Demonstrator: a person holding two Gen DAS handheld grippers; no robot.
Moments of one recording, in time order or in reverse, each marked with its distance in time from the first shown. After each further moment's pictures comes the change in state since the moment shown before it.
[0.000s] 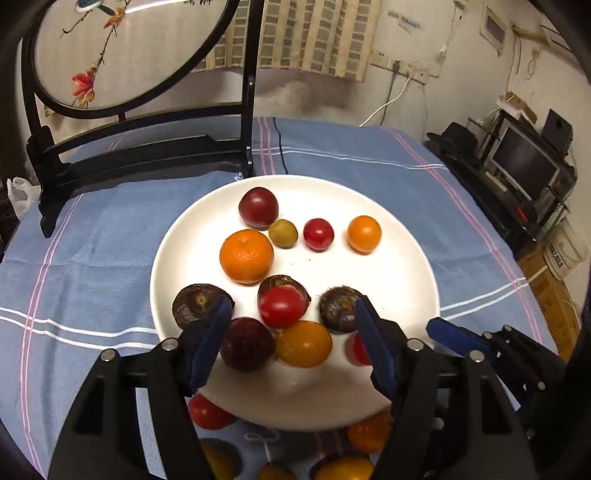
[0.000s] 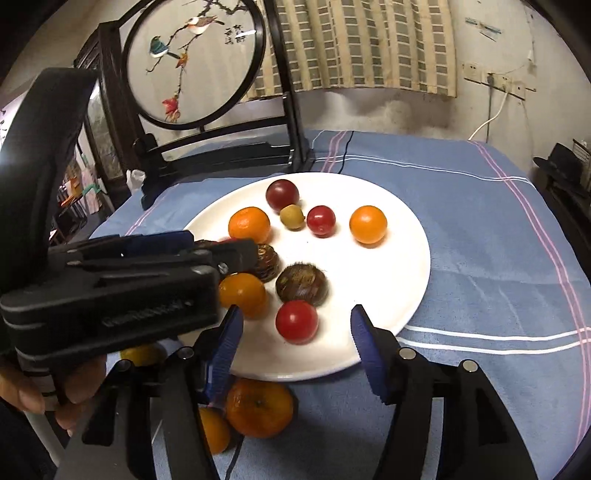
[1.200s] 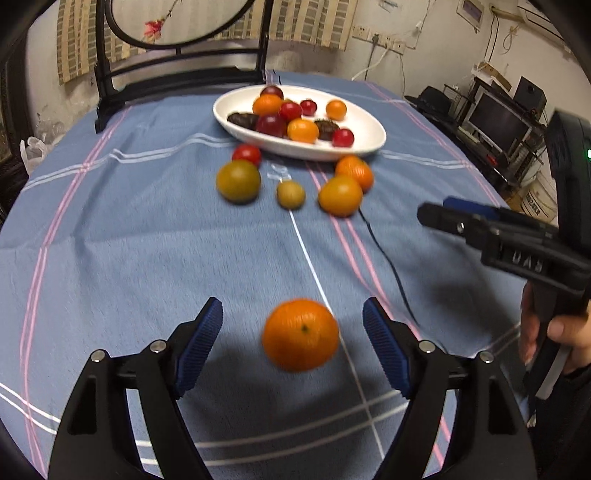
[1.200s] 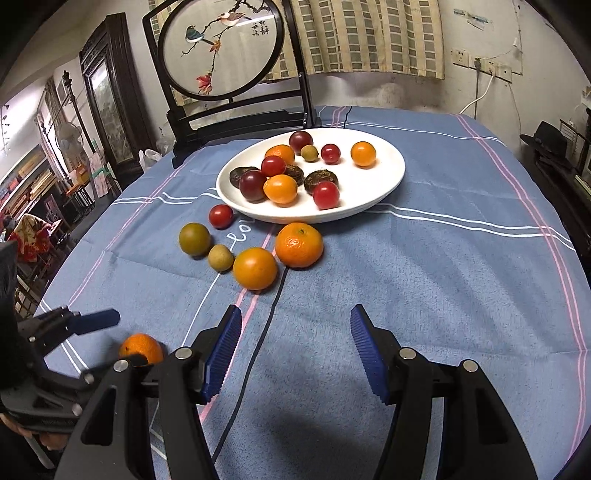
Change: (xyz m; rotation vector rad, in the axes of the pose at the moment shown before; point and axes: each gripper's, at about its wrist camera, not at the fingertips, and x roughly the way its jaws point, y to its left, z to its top) left arm -0.120 0.016 -0.193 0.018 0.098 -0.038; right arm -0.086 0.024 -0.095 0.016 0.061 0.003
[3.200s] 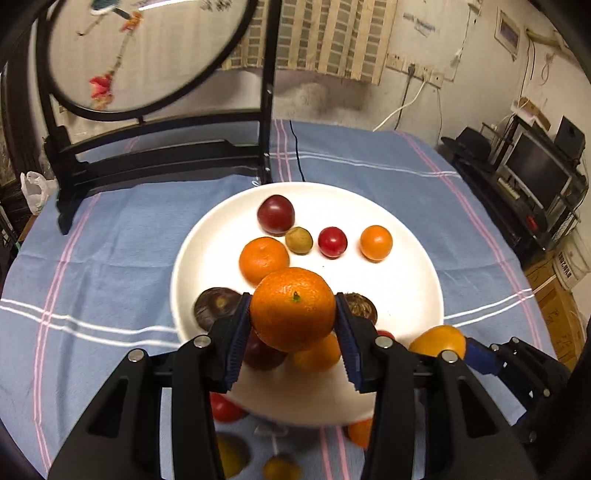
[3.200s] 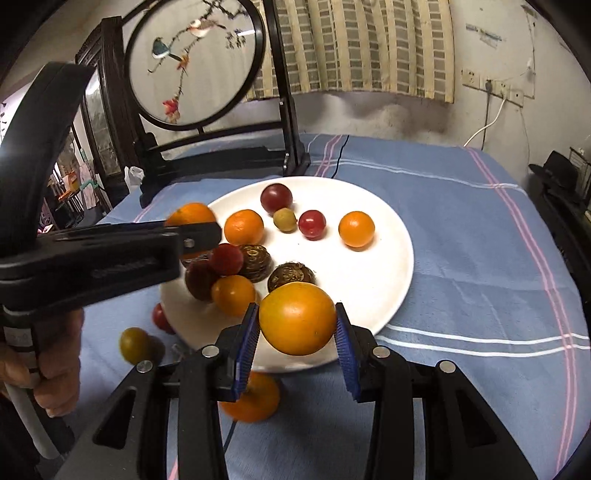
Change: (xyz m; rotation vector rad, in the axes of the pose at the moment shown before) left arm 0.099 -0.007 0.216 -0.053 -0.085 0.099; right arm 0.075 -0.032 0.104 -0.026 -0.054 -0.026
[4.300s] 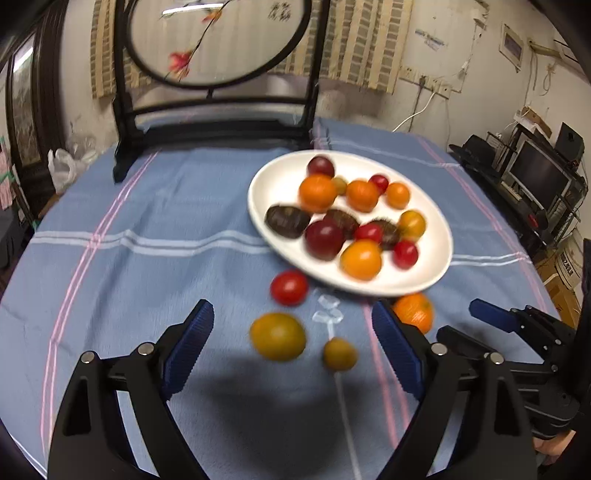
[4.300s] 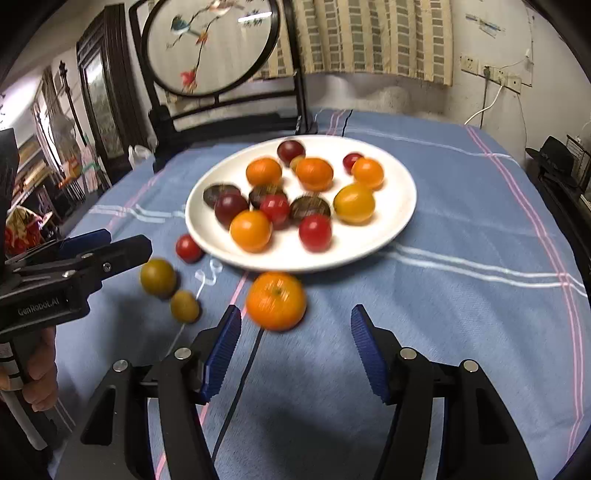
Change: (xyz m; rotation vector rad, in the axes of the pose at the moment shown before) left arm -0.067 0.050 -0.101 -0.055 -0.053 0.044; right arm -0.029 0.026 -0.060 -0.016 0.068 -0.016
